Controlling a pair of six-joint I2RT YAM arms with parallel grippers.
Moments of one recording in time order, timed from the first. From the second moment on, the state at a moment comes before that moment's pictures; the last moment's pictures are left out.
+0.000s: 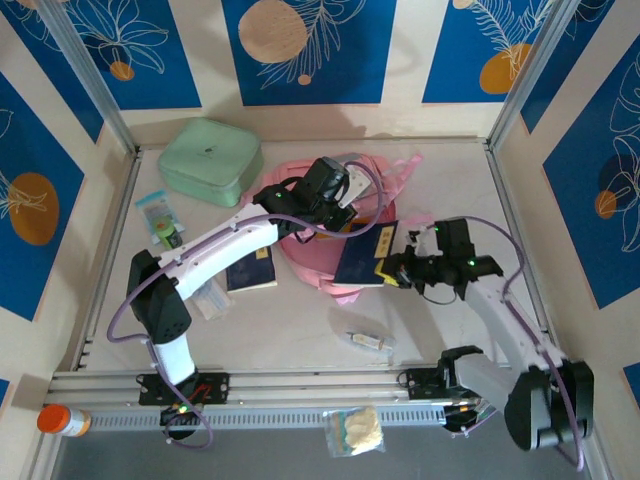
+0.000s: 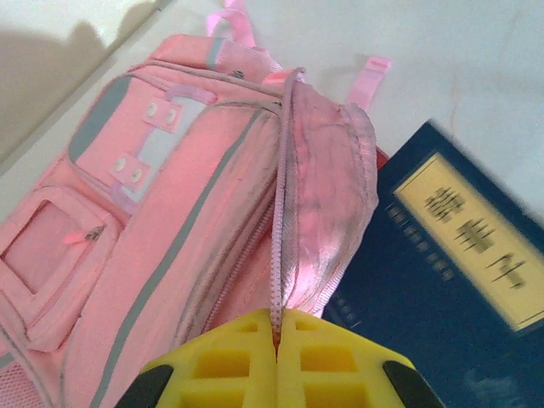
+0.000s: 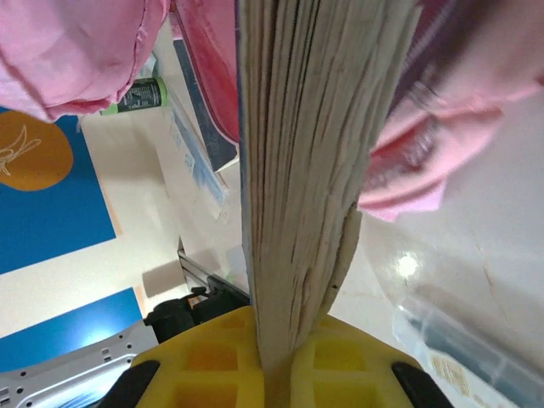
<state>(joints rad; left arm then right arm) -0.87 1.77 1.71 -0.67 -0.13 0.10 0.19 1.06 0.68 -0.57 -0.81 0.80</state>
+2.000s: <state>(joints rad) -0.84 1.74 1.73 -0.65 -0.13 0.01 0.48 1.65 0.98 -0.17 -0.01 1.04</state>
